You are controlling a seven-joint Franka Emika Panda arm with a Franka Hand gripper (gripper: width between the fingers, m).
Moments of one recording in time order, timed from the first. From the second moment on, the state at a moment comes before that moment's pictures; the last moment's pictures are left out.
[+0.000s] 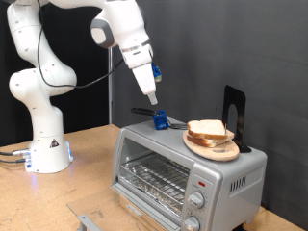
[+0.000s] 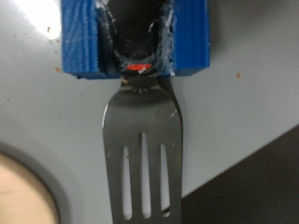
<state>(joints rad) 0.28 -0.45 0.05 -2.56 0.36 2.35 -0.06</state>
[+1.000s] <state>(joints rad) 0.31 -0.29 0.08 -2.58 0.39 2.52 -0.08</state>
